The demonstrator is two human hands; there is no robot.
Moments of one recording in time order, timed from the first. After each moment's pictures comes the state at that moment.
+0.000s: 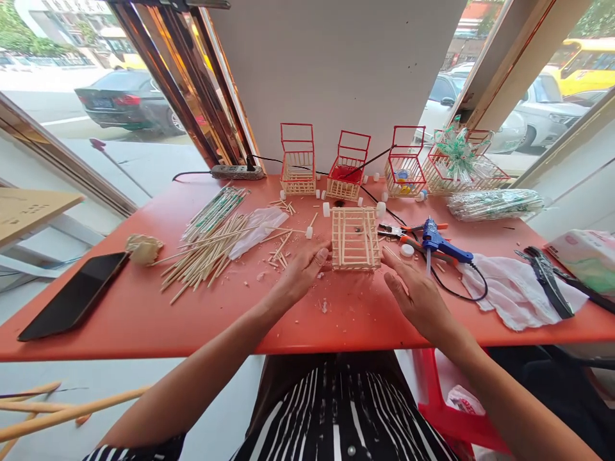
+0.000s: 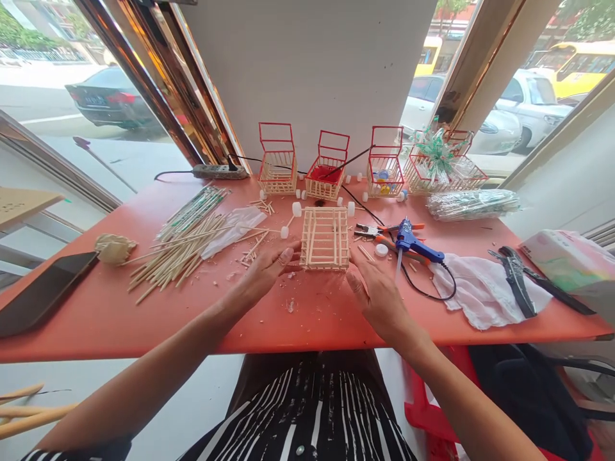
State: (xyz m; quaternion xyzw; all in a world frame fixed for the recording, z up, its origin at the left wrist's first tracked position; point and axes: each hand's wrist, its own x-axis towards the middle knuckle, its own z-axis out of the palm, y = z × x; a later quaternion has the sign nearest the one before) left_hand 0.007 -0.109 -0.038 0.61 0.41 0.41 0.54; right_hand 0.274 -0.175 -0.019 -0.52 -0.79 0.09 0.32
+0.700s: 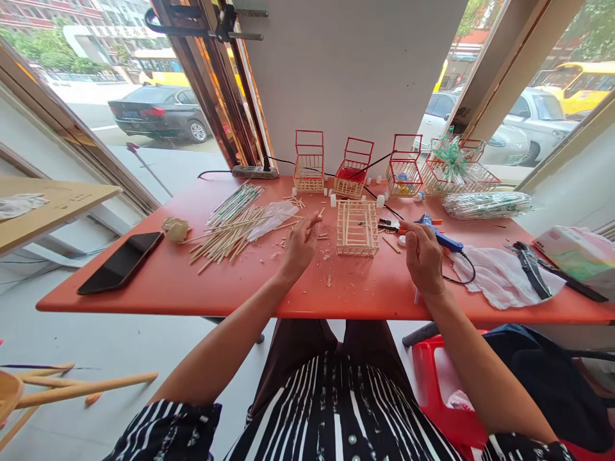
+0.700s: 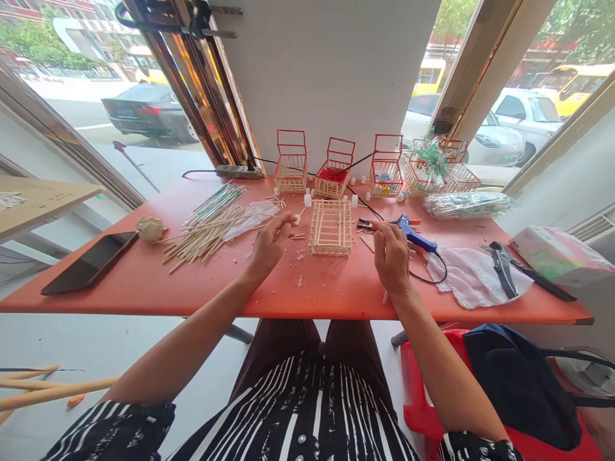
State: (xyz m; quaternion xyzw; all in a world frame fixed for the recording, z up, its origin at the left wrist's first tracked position) left_hand -0.005 -0.087 -0.058 0.66 0.47 0.55 0.22; right_hand 0.296 -0.133 -0.031 -0.49 -0.71 -0.08 0.50
